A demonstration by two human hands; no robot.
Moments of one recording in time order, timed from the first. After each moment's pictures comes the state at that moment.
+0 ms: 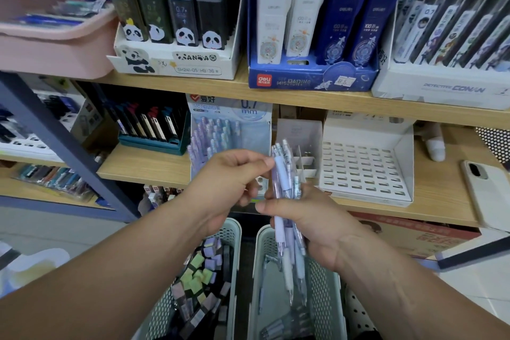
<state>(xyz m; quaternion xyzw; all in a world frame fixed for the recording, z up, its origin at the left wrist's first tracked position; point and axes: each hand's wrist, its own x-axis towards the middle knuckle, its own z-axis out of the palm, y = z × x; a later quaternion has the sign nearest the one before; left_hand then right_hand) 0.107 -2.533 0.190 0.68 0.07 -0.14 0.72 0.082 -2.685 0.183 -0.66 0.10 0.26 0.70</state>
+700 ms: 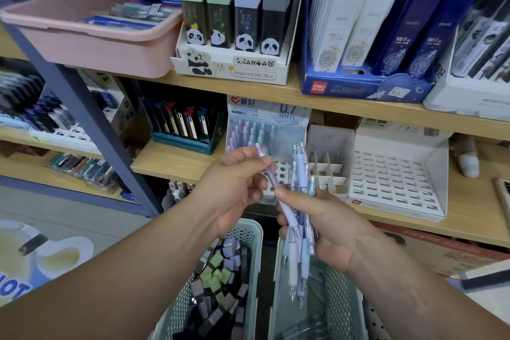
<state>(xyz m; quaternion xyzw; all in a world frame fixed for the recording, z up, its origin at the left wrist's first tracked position) 0.103 -2.489 0.181 0.54 0.11 -0.12 0.83 0.083 -2.651 0.189 -0.56 0.13 0.31 0.75</state>
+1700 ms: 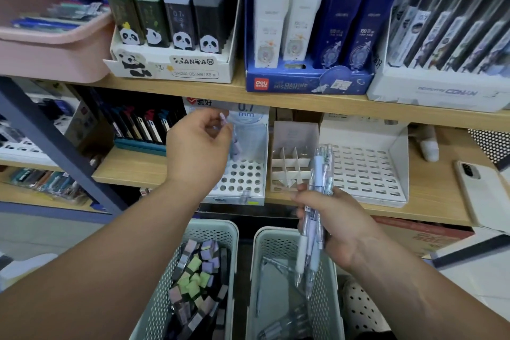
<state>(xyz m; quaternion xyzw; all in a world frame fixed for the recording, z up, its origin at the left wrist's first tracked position) 0.149 -2.510 0.187 0.83 0.05 0.25 0.50 0.091 -2.718 0.161 -0.58 0.24 0.16 0.77</state>
